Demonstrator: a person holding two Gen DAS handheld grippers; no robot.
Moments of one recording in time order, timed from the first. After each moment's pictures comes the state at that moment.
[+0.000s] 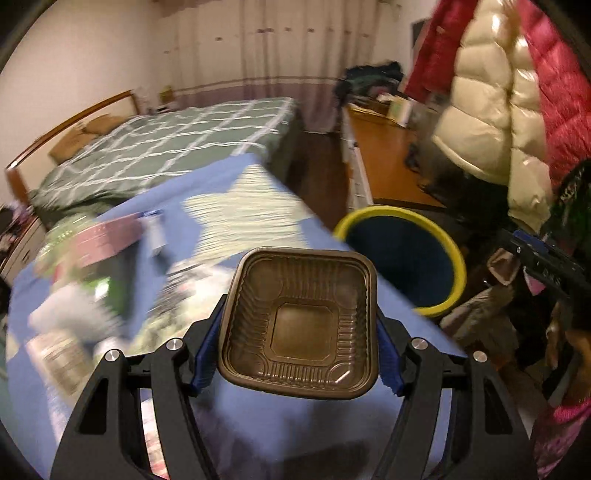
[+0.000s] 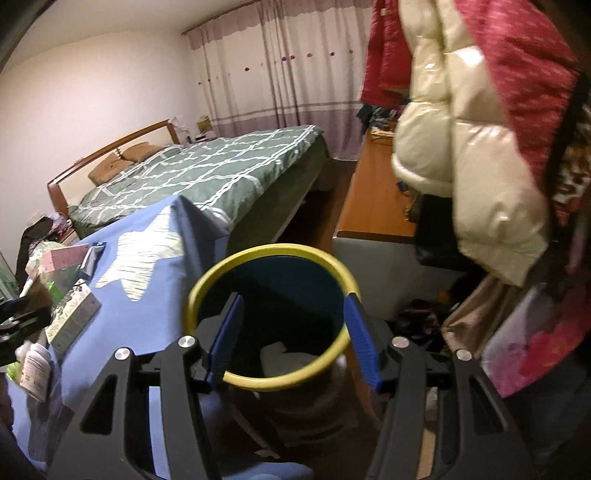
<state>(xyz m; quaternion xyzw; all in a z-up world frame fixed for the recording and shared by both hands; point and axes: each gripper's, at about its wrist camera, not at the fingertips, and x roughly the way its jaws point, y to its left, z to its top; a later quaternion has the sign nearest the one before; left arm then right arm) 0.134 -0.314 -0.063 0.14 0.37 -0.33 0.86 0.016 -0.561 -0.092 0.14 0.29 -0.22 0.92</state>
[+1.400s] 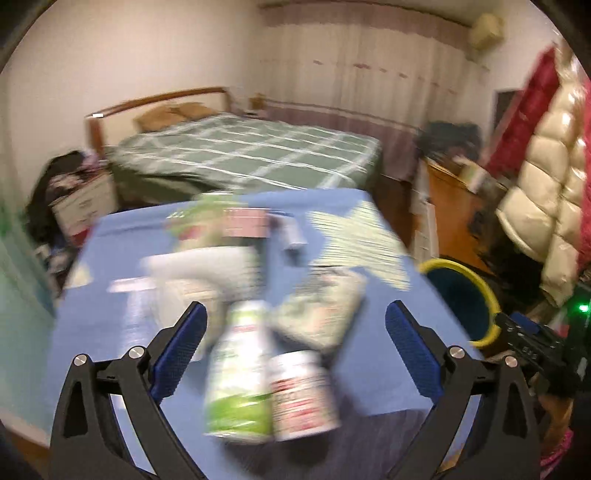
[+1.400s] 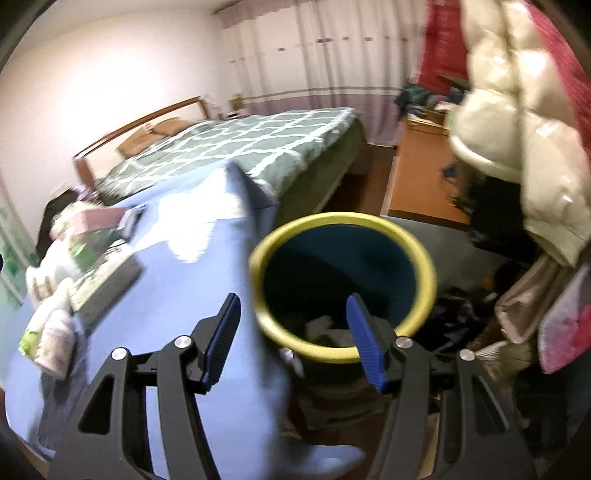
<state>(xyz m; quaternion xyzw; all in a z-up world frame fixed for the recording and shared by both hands) 0.125 -0.145 -0.019 0.03 0.33 -0.17 0.93 0.059 -0.480 -0.112 0.13 0.33 -0.14 0.92</state>
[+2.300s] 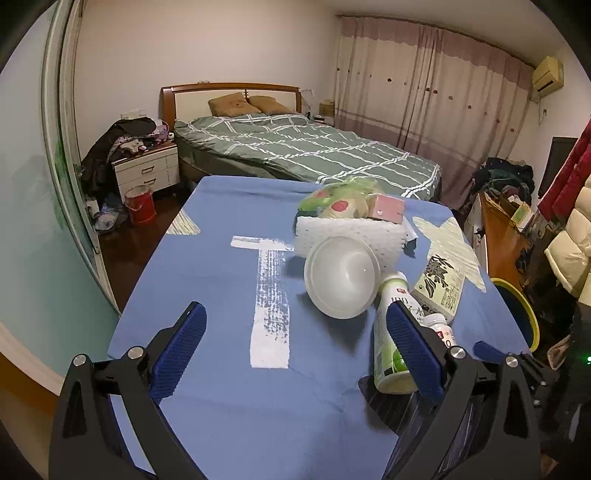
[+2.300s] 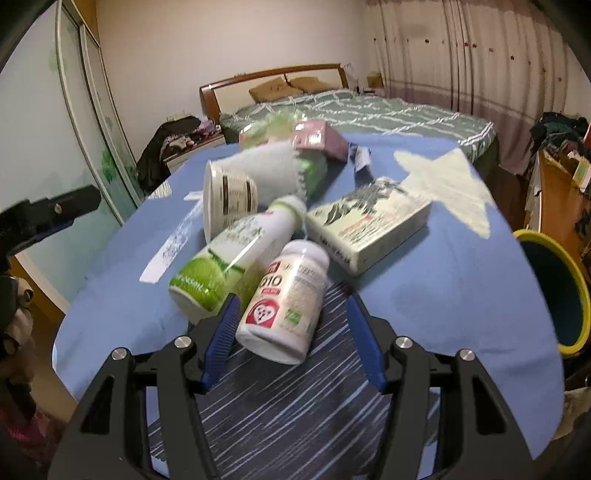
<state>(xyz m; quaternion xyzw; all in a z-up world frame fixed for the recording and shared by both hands) 0.106 -0.004 -0.055 -0.03 0.34 -0.07 0.94 0.108 -0.242 -0.120 0.05 0.37 0.08 0.92</state>
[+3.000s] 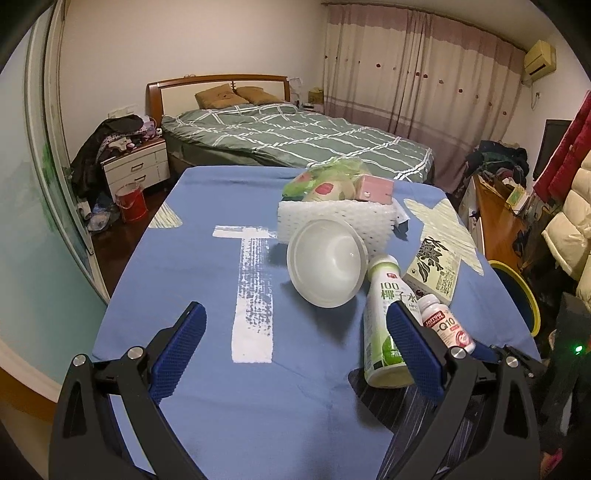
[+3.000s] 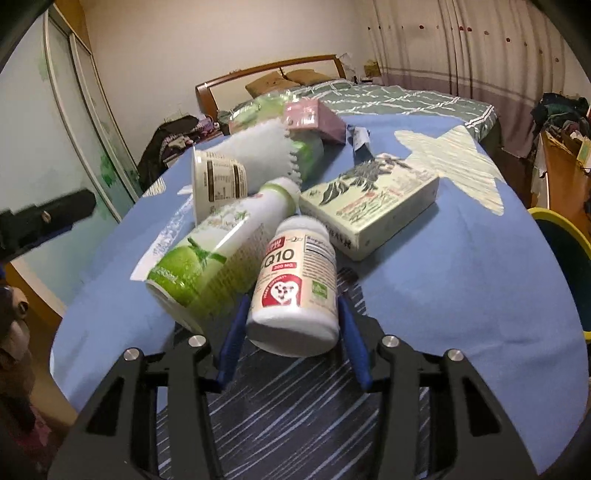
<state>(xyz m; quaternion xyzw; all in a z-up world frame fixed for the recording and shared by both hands) 0.115 -0.026 -0.070 -0.01 0.35 -0.09 0.93 0.120 -0.254 -0.139 0.08 0.37 0.09 0.92</state>
